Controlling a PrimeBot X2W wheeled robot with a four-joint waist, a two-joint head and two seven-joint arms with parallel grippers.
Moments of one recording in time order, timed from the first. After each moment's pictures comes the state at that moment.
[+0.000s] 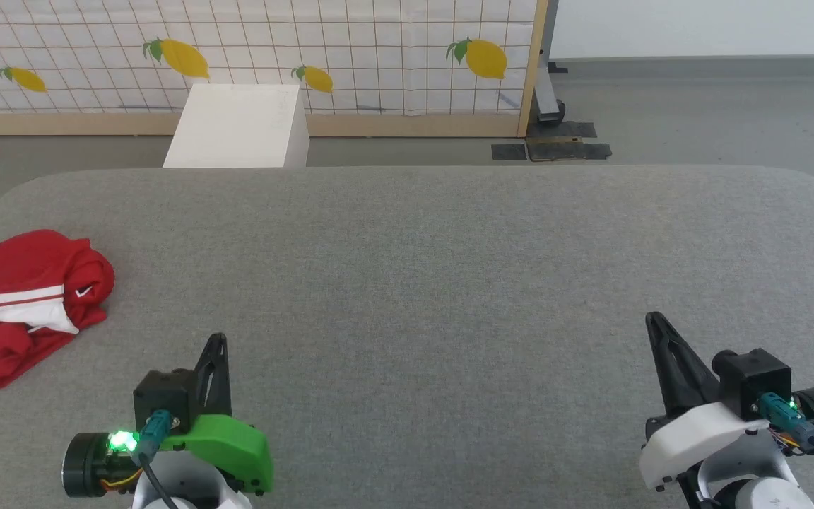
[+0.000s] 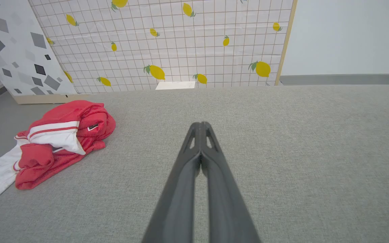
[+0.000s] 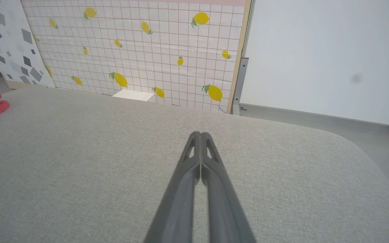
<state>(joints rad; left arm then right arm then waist) 0.02 0.05 0.00 0.00 -0.01 0.00 0.00 0.02 -0.05 0.00 0.01 0.01 0.13 0.00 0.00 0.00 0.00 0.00</state>
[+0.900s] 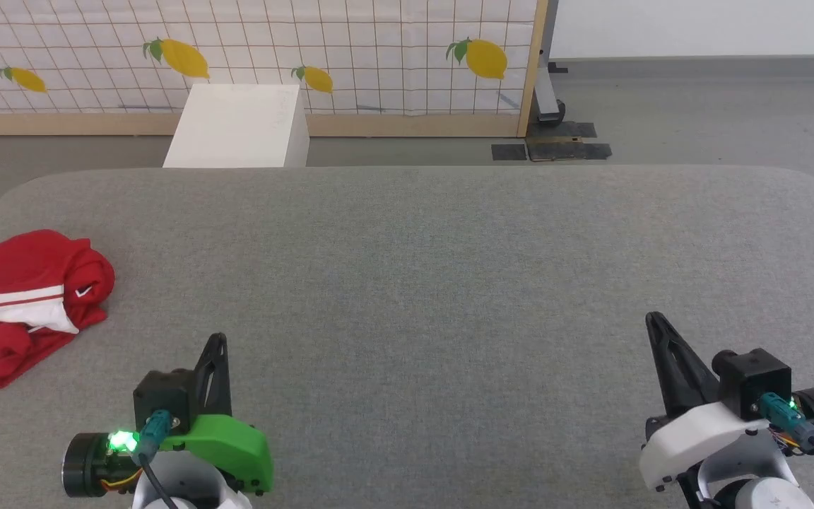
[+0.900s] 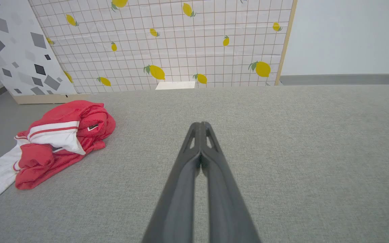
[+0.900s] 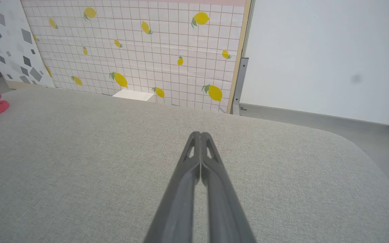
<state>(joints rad) 0.02 0.05 0.00 0.00 -0.01 0.00 0.00 0.02 -0.05 0.00 0.01 0.01 0.13 0.00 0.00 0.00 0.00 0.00</state>
